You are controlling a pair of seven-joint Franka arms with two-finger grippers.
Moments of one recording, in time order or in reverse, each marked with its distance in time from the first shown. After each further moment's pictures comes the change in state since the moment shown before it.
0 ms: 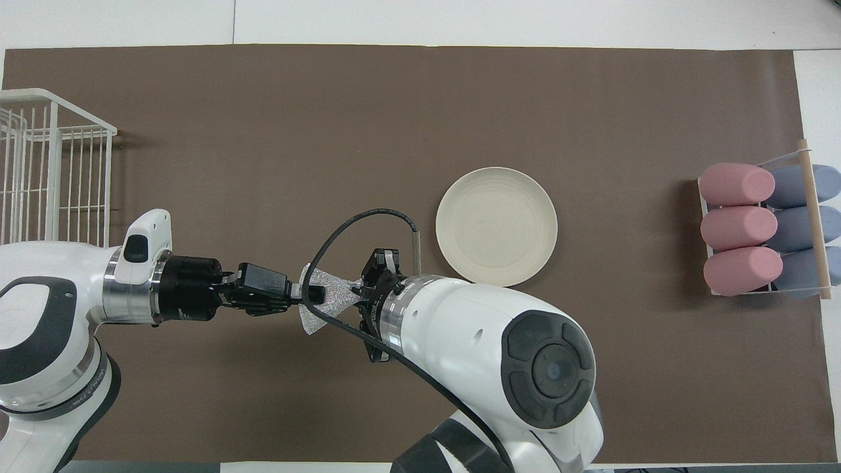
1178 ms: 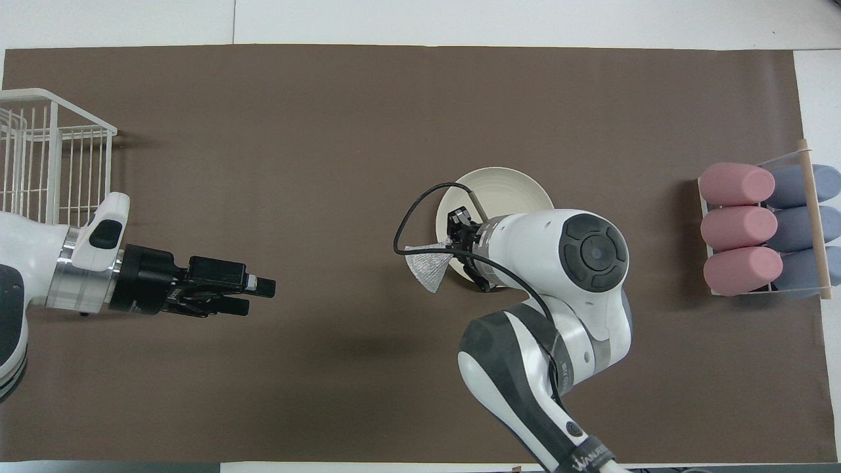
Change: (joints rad) left arm 0.046 -0.012 0.014 0.156 0.531 0.002 -0.202; right arm -0.223 0.126 -0.015 -0.162 -0.051 0.115 -0.744
